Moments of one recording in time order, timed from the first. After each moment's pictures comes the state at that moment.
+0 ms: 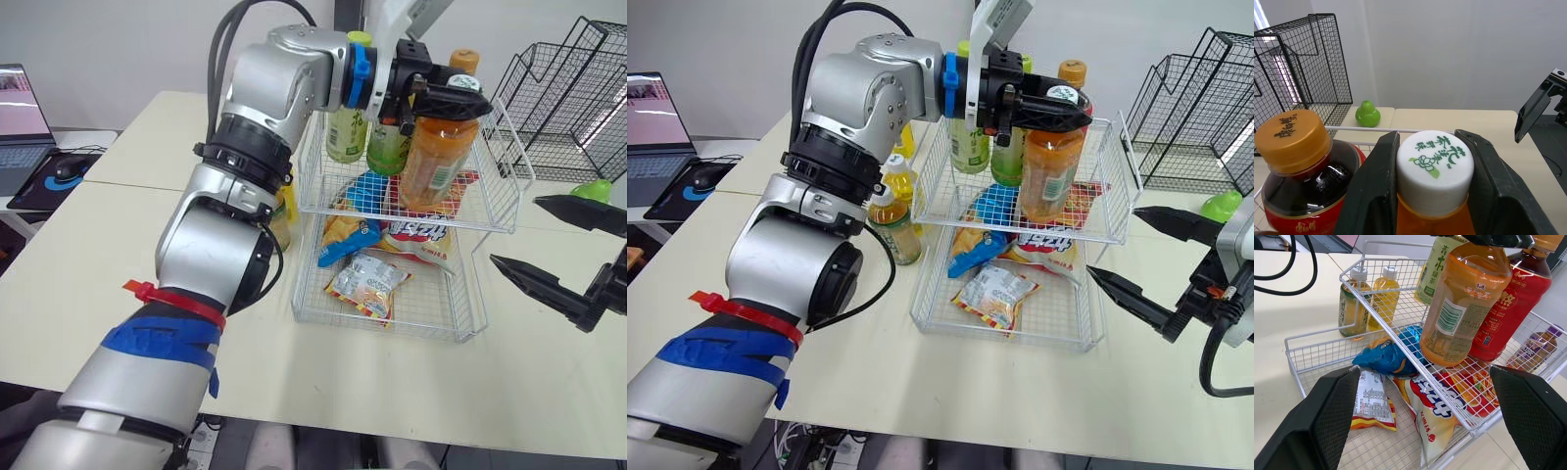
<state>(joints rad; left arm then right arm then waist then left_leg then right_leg) -1.63 0.20 -0.15 0.81 -0.33 0.53 -1.23 0.10 -1.02 -0.91 -0.88 1.12 0.85 0.59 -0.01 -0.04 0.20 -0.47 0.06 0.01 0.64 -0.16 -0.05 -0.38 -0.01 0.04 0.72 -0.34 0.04</state>
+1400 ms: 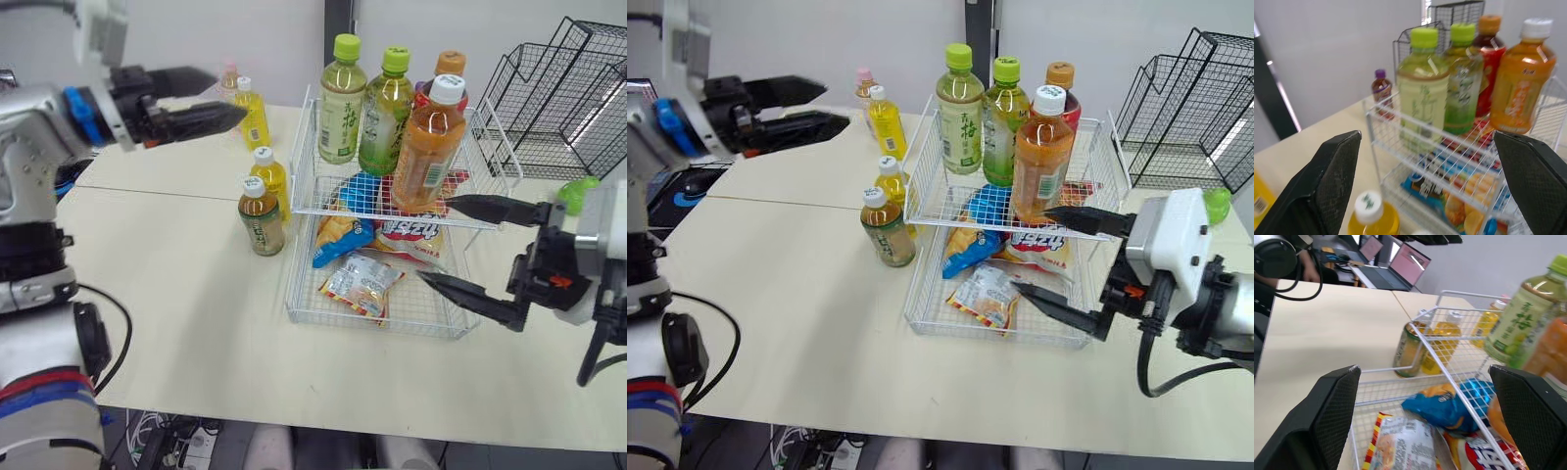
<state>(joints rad) -0.99 0.88 0.23 0.17 -0.48 0.83 -1.14 -0.19 -1.01 -0.40 -0.88 1.10 0.66 0.57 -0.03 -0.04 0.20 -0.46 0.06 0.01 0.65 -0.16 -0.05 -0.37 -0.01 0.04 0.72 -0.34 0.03</state>
